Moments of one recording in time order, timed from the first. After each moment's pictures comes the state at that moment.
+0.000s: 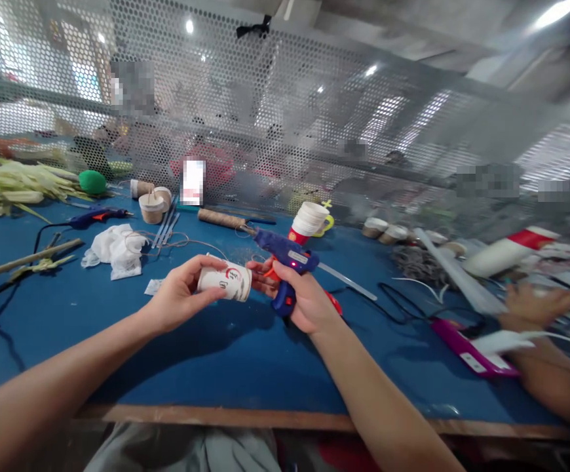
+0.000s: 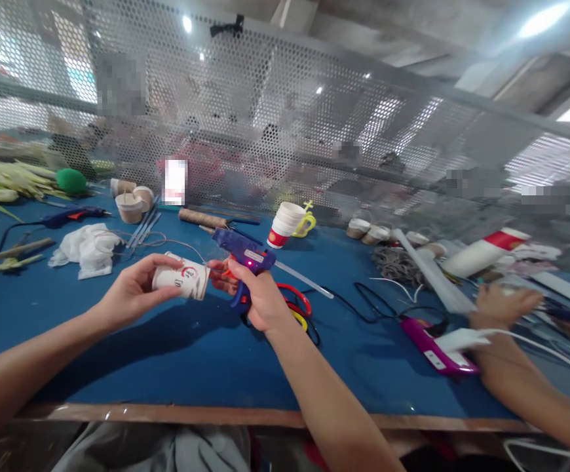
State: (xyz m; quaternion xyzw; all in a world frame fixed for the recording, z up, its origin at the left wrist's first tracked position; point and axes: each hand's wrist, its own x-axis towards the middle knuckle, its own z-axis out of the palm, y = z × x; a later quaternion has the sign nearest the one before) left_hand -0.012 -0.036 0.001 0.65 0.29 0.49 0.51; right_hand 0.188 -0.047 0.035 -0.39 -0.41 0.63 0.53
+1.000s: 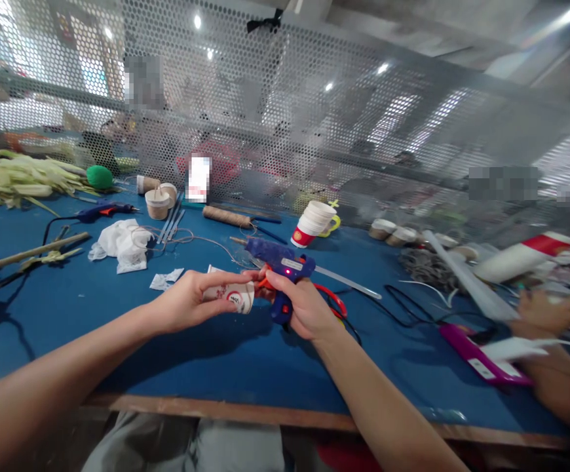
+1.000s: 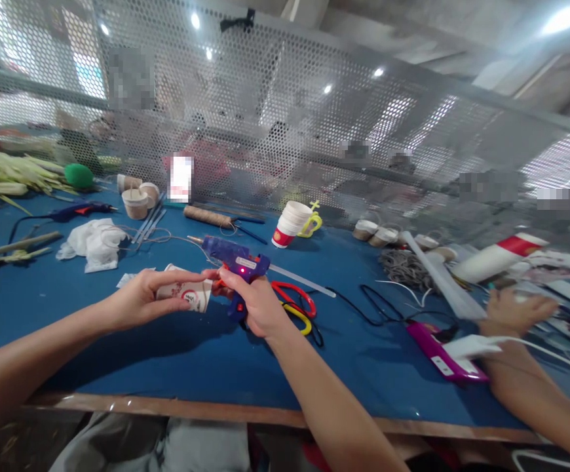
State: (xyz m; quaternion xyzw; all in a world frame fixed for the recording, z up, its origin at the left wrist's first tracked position) left_hand -0.017 -0.040 0.010 0.81 0.27 0.33 0.40; right_hand 0.181 -0.052 0.023 -0.40 -0.46 0.60 0.51
